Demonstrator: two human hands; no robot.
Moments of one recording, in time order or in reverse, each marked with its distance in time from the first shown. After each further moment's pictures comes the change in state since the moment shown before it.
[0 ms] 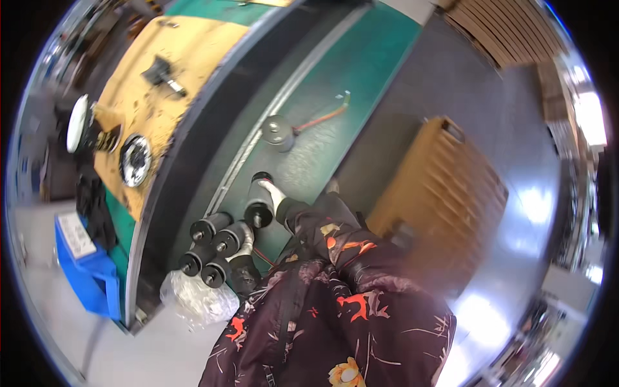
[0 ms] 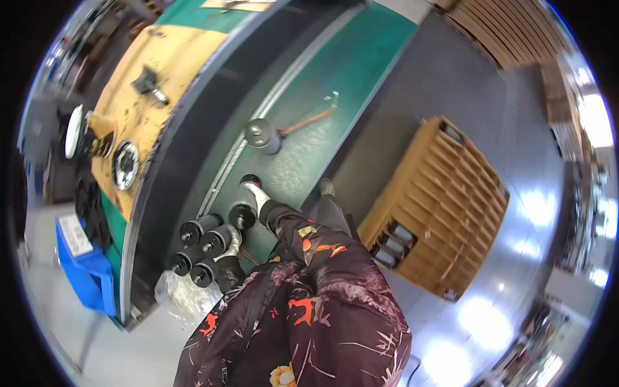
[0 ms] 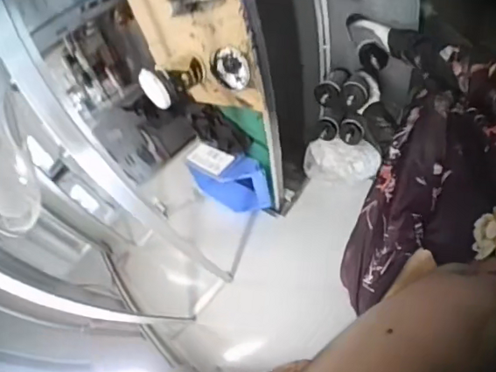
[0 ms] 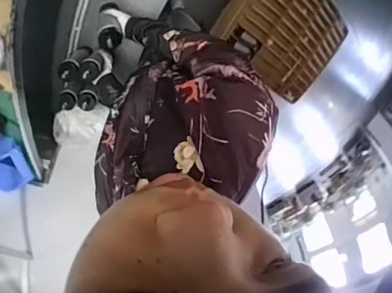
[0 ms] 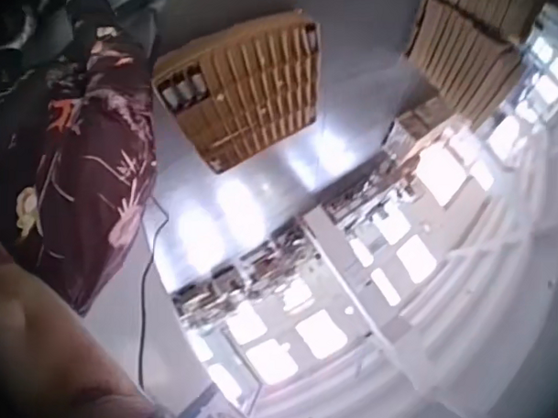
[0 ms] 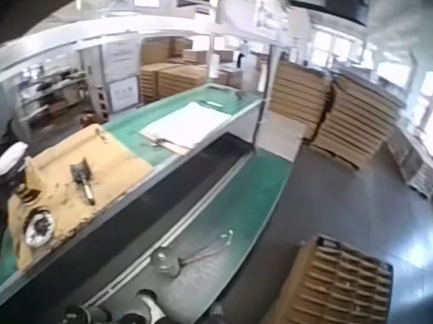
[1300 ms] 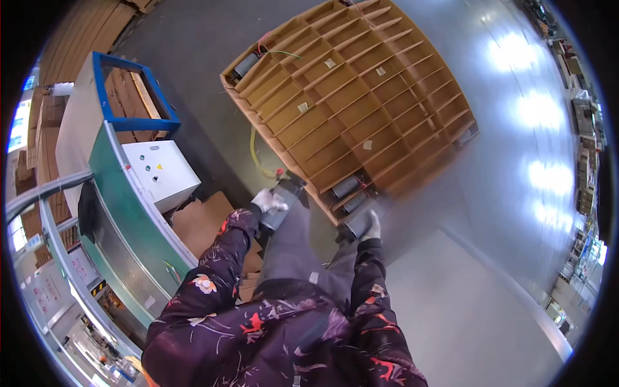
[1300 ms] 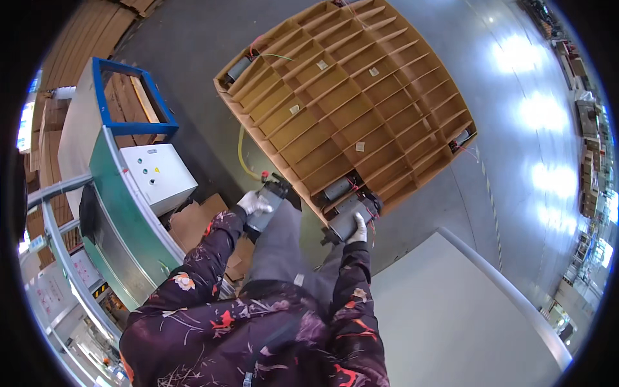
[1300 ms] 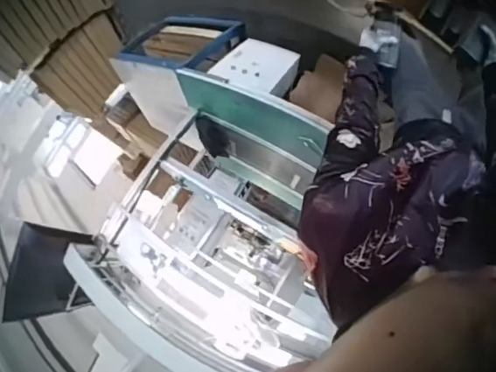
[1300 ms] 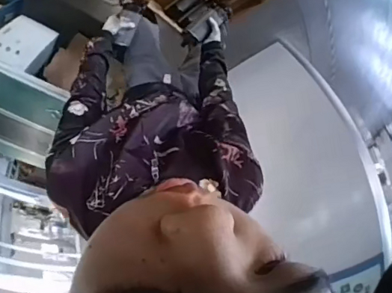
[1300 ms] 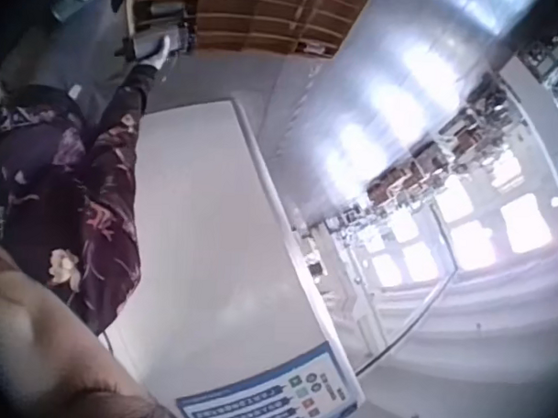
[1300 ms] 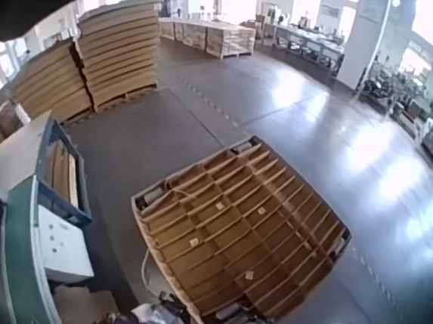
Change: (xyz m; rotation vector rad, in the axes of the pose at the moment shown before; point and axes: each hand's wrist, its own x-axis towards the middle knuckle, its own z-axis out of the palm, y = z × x) left_hand 0.066 -0.808 -0.246 -2.165 0.993 0.674; right_hand -0.346 -0.026 -0.661 1.575 0.694 -1.143
